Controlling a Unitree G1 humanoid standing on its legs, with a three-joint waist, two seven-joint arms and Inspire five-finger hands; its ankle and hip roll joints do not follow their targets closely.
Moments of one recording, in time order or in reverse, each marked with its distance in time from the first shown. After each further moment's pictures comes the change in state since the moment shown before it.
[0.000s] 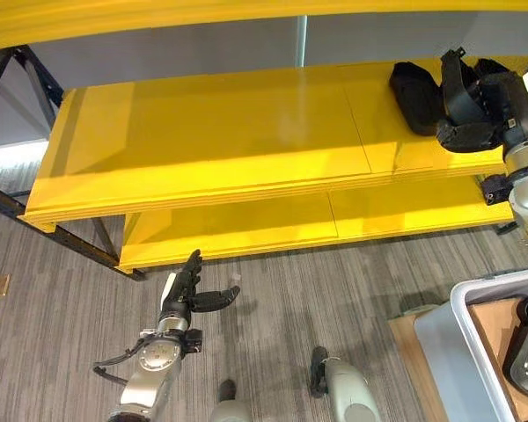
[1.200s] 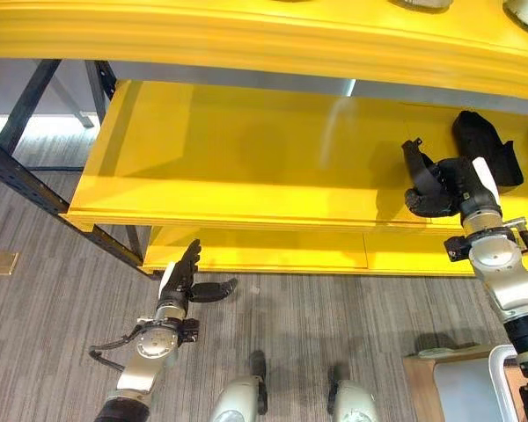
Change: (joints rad) left arm -0.081 0.066 -0.034 0.051 0.002 -0.009 -0.001; right arm 0.252 0.172 -0.104 -0.035 -0.050 0.004 0.001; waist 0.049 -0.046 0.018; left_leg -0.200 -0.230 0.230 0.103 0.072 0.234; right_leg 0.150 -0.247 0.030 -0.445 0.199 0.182
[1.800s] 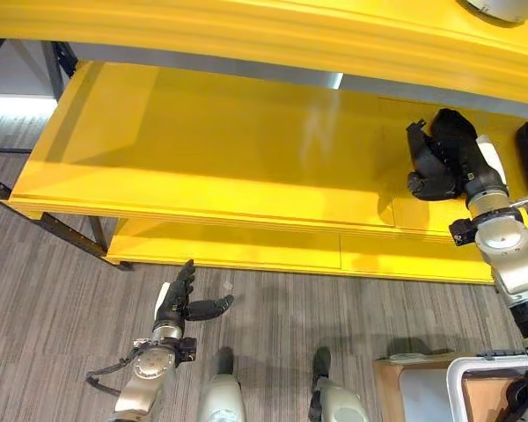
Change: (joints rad) left arm 0.102 -0.060 0.047 -0.005 -0.002 -0.003 0.009; right arm -0.067 -0.051 0.023 0.000 0.001 0.002 0.032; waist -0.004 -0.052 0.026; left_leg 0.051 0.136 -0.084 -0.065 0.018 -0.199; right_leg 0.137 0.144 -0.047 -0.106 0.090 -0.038
